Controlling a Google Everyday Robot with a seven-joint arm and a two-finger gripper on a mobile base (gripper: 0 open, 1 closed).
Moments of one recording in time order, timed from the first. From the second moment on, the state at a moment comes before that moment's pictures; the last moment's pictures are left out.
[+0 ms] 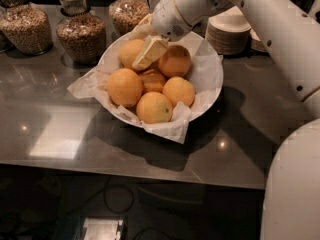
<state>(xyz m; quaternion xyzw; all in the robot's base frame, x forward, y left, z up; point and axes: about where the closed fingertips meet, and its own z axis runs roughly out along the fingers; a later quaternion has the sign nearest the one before) 0.649 0.060 0.928 -0.72 0.55 0.21 0.36</state>
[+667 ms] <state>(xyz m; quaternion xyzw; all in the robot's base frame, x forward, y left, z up) 0.644 0.061 0.902 -0.69 0.58 0.25 0.36</state>
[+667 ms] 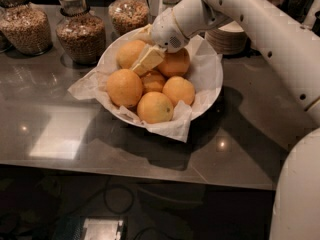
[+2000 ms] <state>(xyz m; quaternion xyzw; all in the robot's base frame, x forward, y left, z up) 0.621 0.038 0.967 -0.68 0.54 0.22 0.45</state>
